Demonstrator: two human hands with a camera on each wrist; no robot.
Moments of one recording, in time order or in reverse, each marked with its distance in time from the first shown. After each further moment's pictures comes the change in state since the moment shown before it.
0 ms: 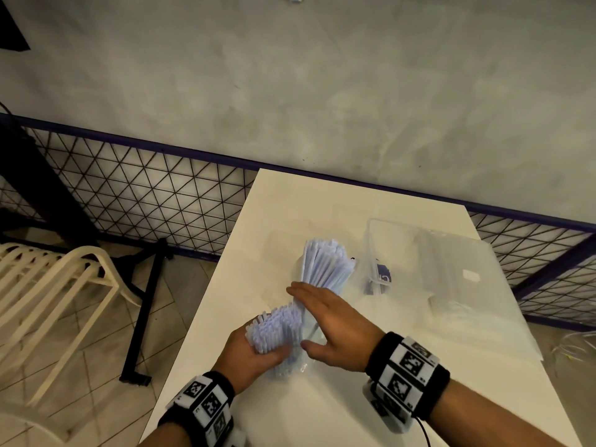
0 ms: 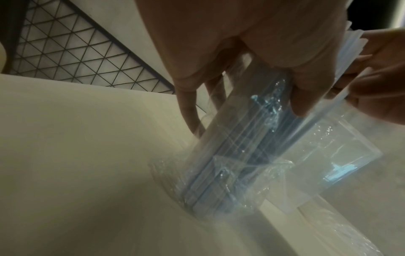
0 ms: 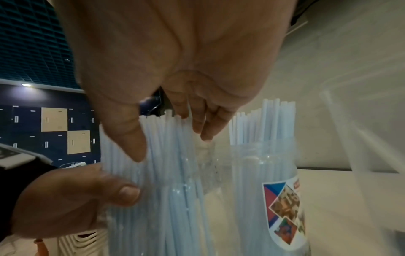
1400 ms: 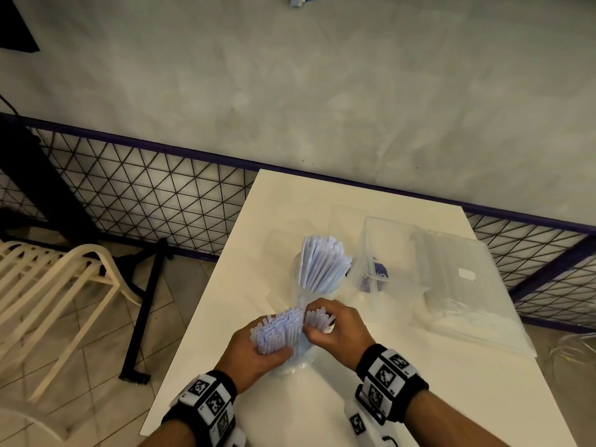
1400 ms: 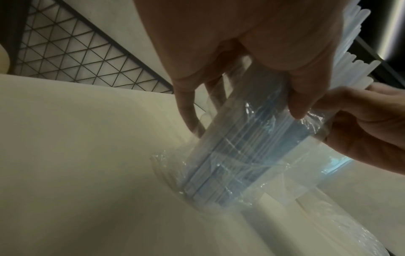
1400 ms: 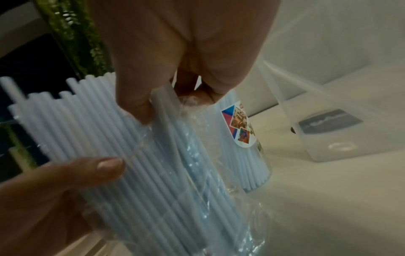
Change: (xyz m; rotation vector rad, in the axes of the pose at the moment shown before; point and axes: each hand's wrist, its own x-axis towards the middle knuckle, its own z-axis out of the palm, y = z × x) left_hand -0.013 0.004 0.009 -0.018 -0.011 0.016; right_hand -0.014 0.016 0.043 0.496 0.343 0.285
